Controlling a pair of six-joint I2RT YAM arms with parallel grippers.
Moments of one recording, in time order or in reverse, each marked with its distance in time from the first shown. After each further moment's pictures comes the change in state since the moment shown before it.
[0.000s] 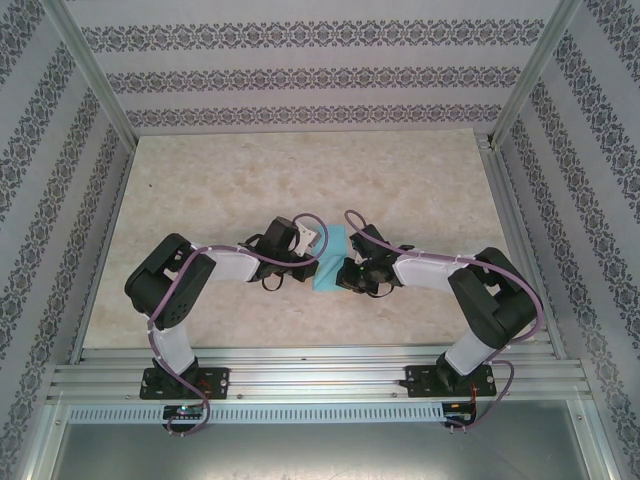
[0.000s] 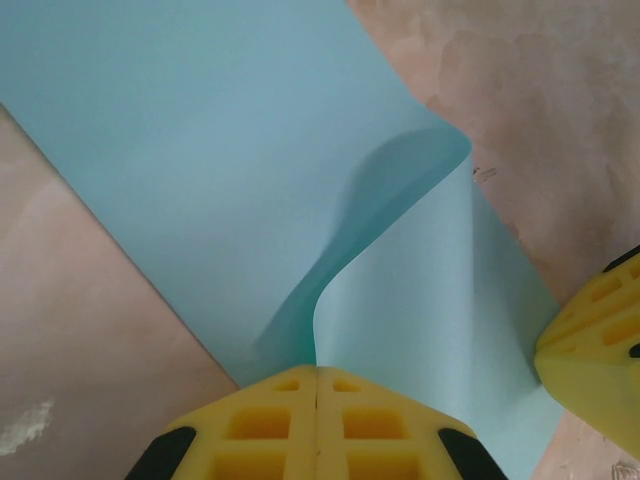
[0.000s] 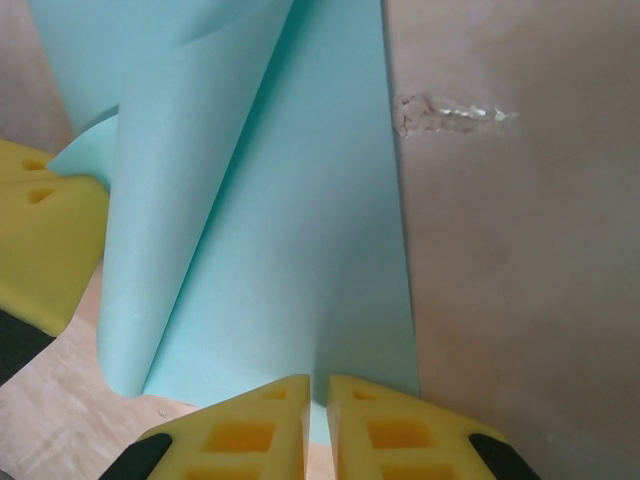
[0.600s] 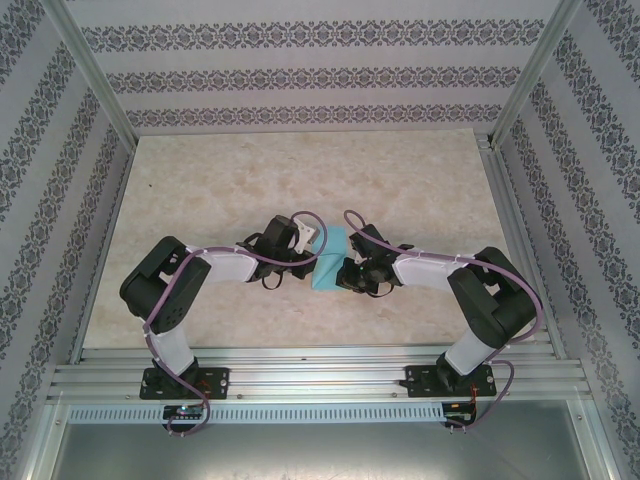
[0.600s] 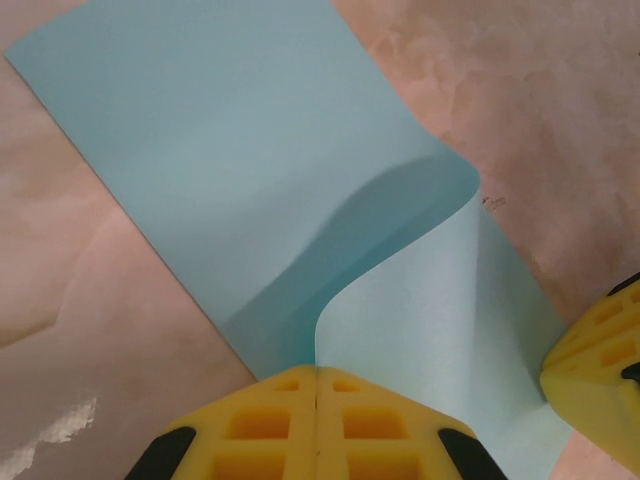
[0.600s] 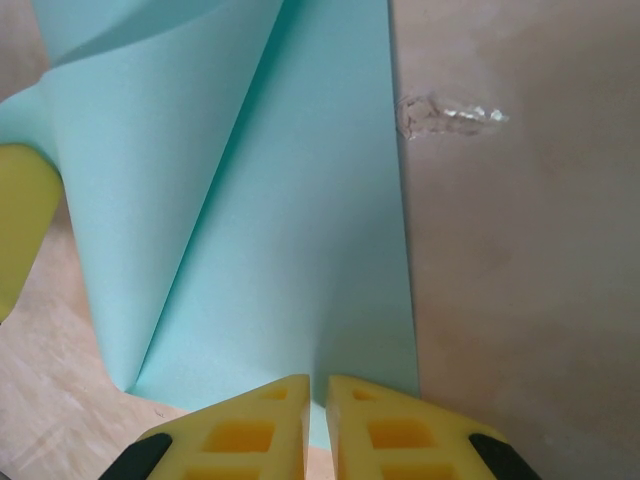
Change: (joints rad) left arm -0.005 -0.037 0.000 -0.008 -0.062 0.000; right arm 0.000 0.005 0.006 -0.009 0.000 -0.015
